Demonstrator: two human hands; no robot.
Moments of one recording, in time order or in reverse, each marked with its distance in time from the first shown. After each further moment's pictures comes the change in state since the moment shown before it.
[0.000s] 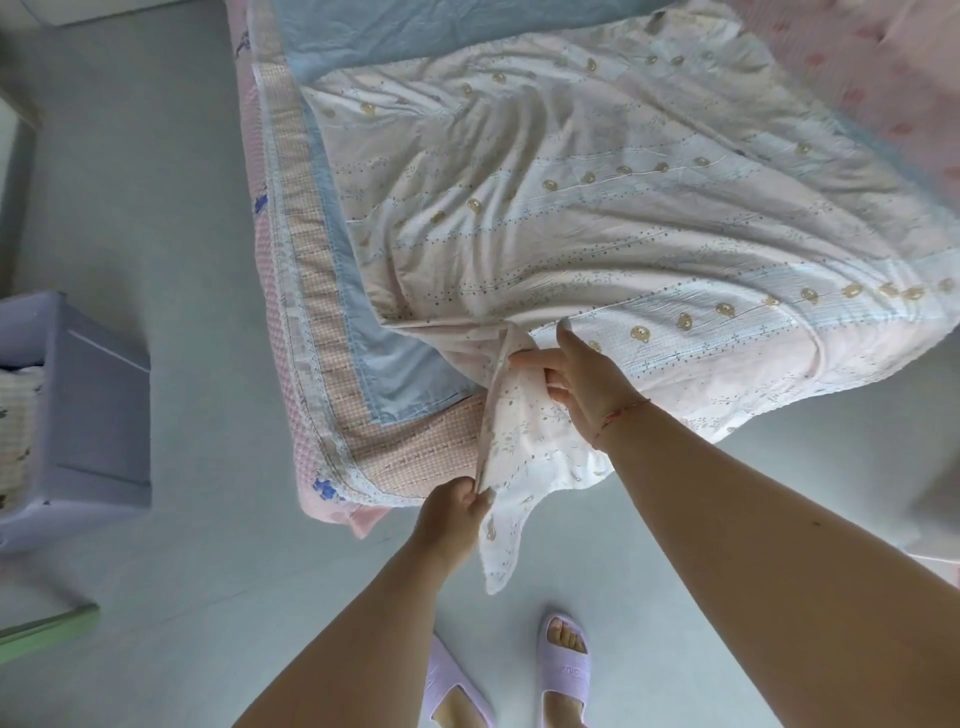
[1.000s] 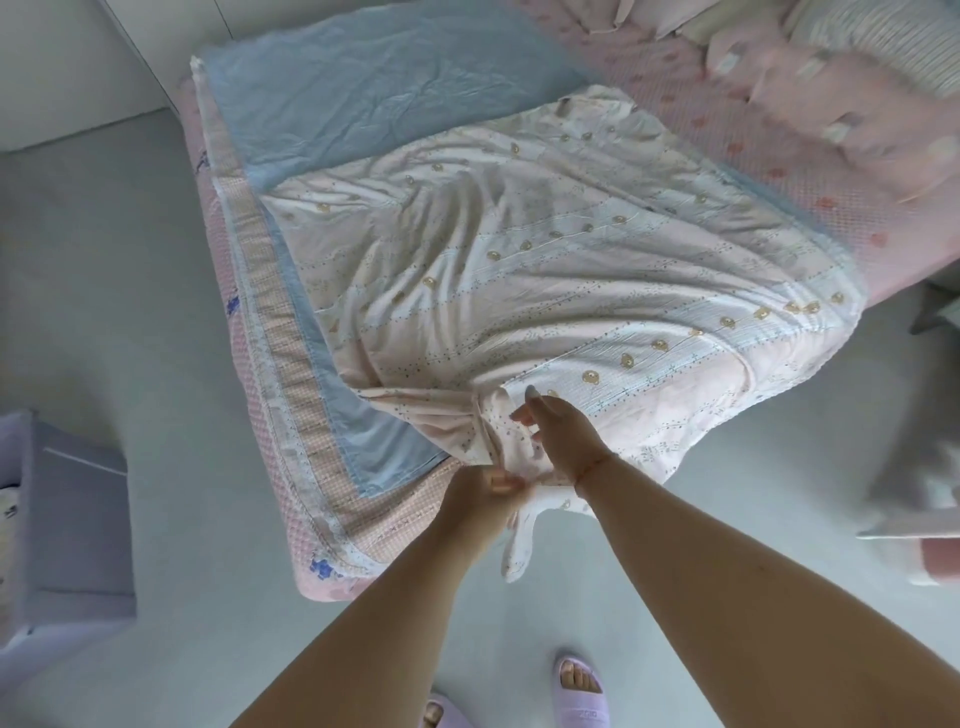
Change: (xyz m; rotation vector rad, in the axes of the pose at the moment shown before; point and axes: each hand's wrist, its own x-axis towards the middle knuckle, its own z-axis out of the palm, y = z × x) left_hand -0.015 0.116 -0.041 -0.260 -0.149 0.148; right_hand -0.045 -0.024 -0.005 -0.401 0.253 -0.179
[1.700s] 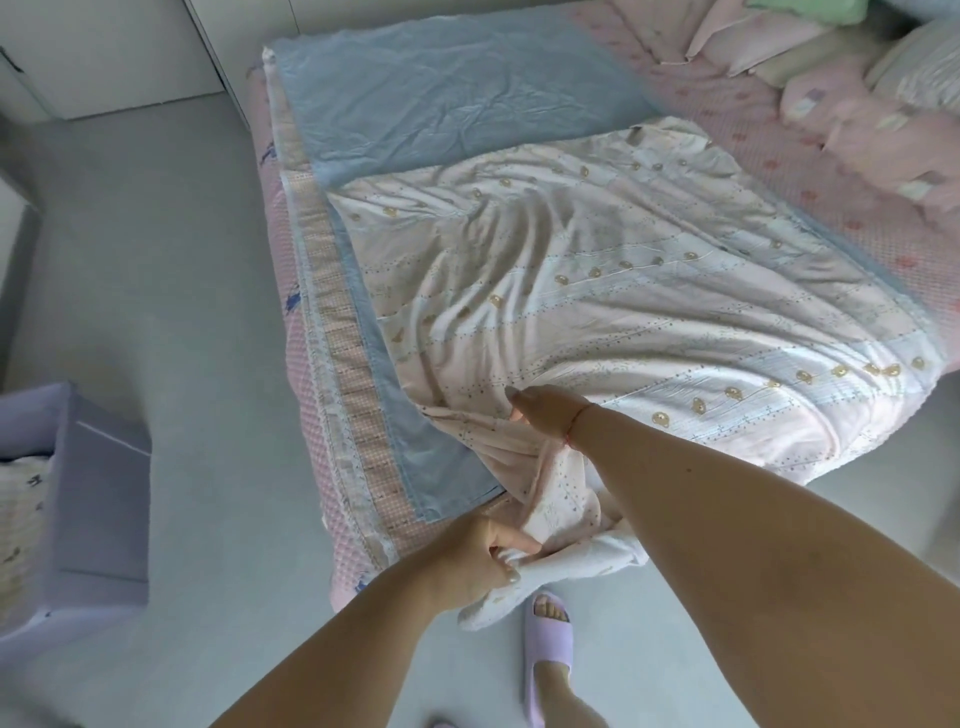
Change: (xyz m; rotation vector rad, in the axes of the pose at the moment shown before) left_hand -0.007 -0.033 -0.106 0.327 -0.307 0.016; right_hand 0.108 -0.074 0.072 -0.769 -0.373 0.010
